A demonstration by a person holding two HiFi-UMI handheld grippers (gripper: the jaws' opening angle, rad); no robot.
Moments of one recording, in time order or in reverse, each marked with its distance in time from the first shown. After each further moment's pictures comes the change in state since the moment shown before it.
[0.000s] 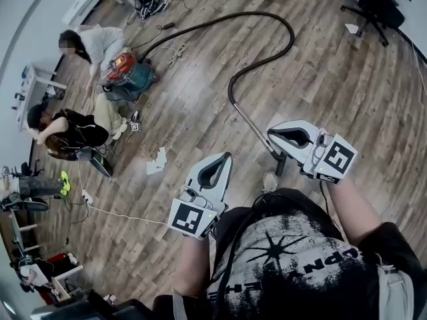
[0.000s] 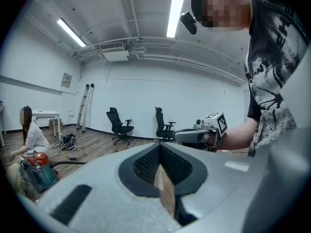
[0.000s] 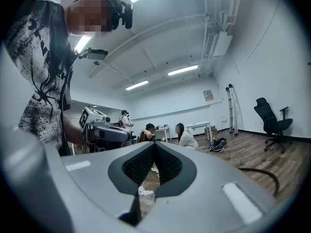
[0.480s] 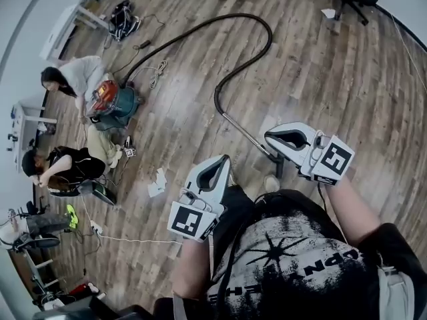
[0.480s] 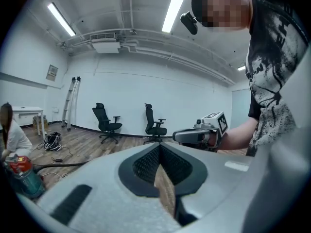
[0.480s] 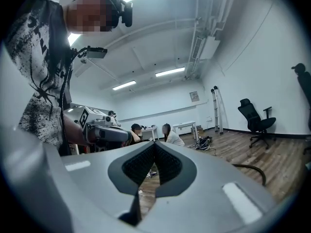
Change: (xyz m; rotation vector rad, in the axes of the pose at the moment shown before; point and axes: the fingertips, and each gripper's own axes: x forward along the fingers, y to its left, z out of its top) left arm 0.073 0.014 -0.006 0.031 0.056 -0.155; right arm -0.023 -0.061 -0.012 0.040 -0.019 -0.155
